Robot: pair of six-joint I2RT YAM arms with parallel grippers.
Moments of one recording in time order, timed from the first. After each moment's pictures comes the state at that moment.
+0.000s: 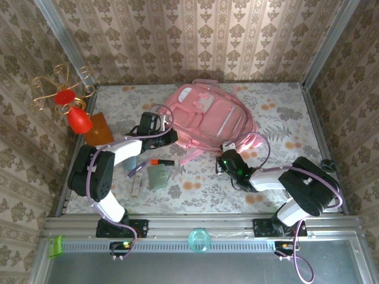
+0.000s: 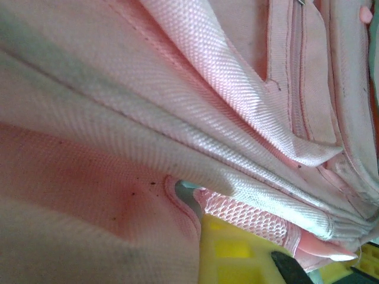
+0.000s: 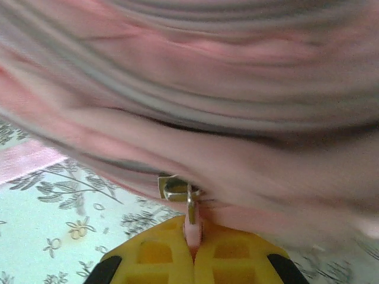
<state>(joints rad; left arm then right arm) -0.38 1.67 0.91 -0.02 0.45 -0.53 0.67 1.52 0.43 0.43 0.26 0.46</state>
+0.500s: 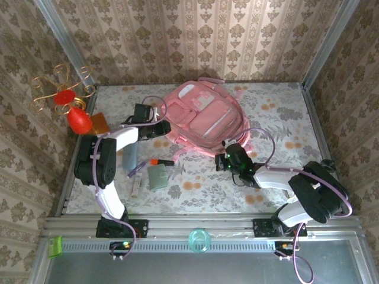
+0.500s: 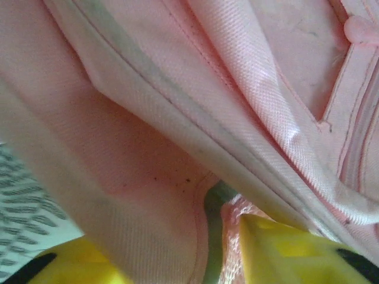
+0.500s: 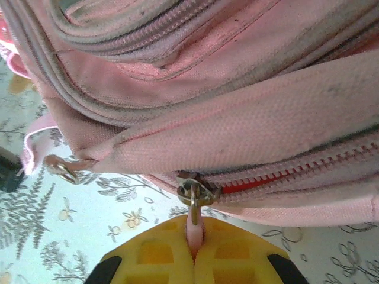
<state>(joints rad) -0.28 1.80 1.08 -0.14 0.34 -0.41 0.63 1.45 0.49 0.31 0.05 0.52</state>
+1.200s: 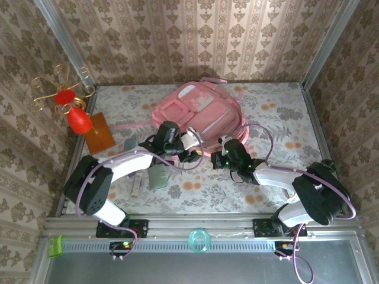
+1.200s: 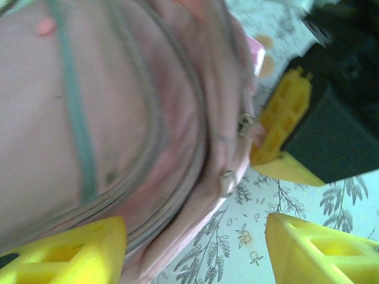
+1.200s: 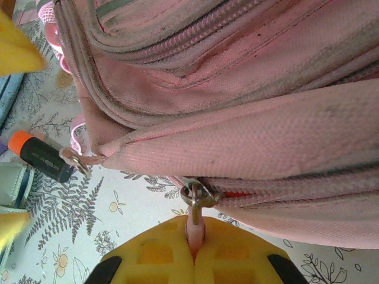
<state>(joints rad) -0.70 1.57 0.86 0.06 0.42 0.49 0.63 1.43 0.55 0.22 -0.04 0.53</state>
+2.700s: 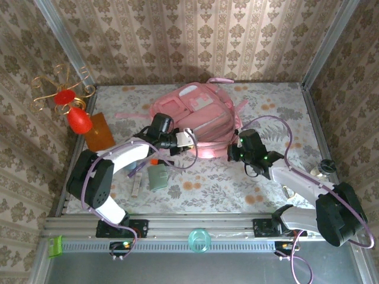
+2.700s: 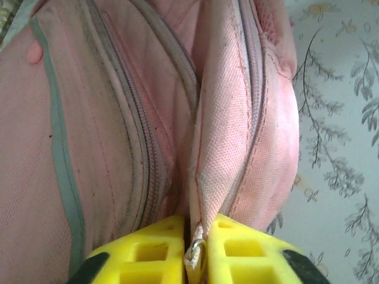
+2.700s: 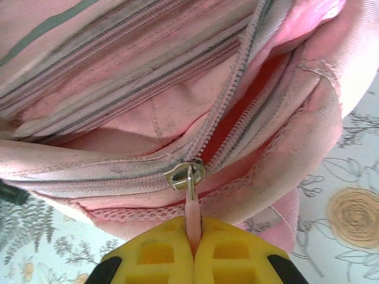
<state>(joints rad) -0.56 1.60 0.94 -0.12 0.53 0.87 0.46 1.22 0.65 -0.17 -0.01 0.47</state>
